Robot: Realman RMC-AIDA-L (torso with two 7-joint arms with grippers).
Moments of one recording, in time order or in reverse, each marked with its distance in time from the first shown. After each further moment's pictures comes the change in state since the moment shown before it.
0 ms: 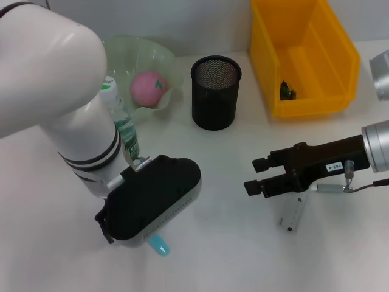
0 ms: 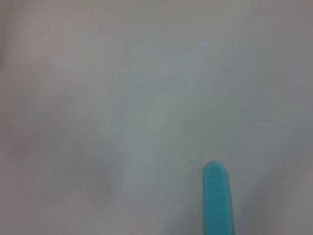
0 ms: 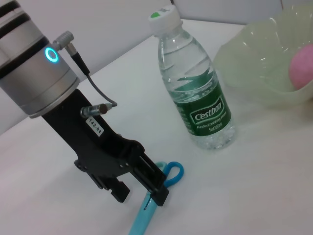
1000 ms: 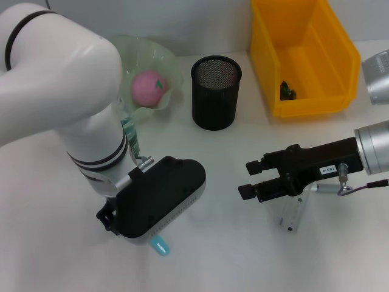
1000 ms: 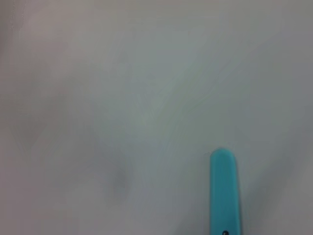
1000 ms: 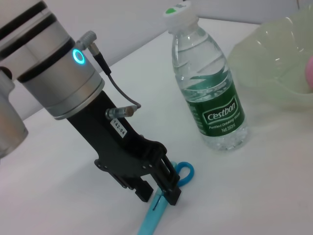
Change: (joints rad) left arm -0.044 0.000 0.053 -0.086 -0.003 -0.063 -0.042; right arm 0.006 0.013 -0.010 0.001 0.001 -0.001 -0.022
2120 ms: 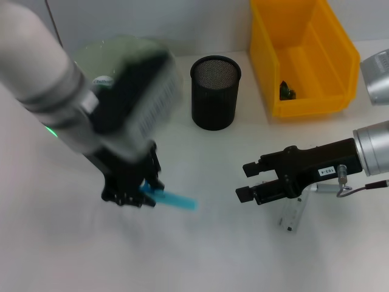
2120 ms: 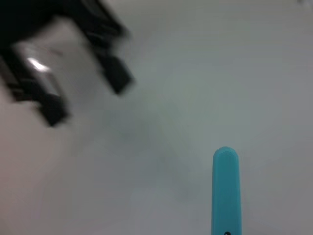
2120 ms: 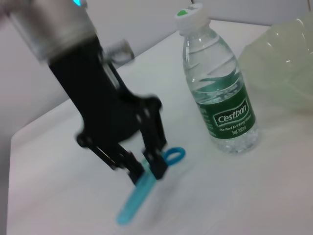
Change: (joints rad) left arm -0.014 0.008 -0.473 0.062 -0.102 0.251 -0.110; right arm 0.000 0.006 0.000 -0.008 0.003 -0.022 -0.002
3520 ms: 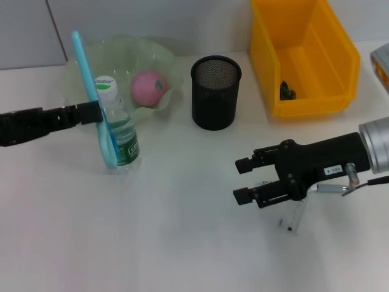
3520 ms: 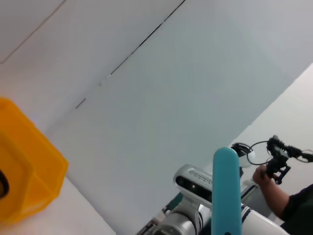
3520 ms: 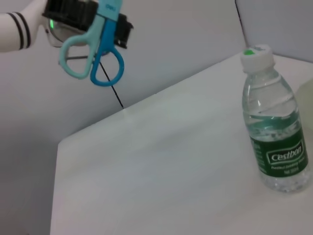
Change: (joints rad) left arm 0.369 0.080 -0.796 -0.361 -0.732 0.294 -0.632; right arm -0.020 0.016 0.010 -0.089 0.056 -0.137 -0.061
